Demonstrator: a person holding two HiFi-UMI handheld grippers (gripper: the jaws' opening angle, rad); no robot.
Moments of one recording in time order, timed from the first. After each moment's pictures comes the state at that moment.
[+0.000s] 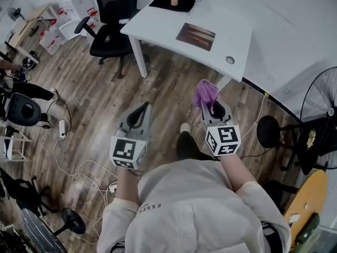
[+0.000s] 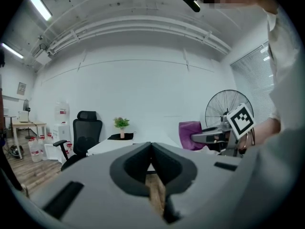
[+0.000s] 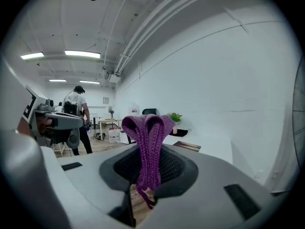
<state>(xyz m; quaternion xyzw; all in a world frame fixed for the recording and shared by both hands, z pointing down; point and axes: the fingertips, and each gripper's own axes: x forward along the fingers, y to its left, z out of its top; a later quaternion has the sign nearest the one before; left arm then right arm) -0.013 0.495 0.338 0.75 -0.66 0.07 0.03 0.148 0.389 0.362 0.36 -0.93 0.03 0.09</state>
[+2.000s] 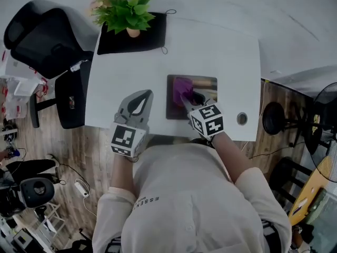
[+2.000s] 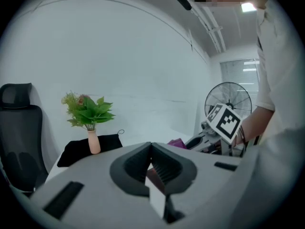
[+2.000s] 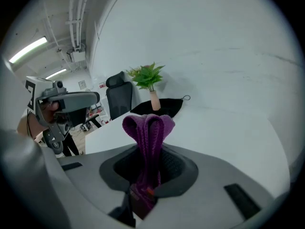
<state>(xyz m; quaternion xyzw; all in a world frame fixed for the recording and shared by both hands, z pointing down) -0.169 -0.138 0.411 0.88 -0.45 0.15 0.07 -0.060 -0.157 0.497 0.37 -0.86 0.22 0.26</state>
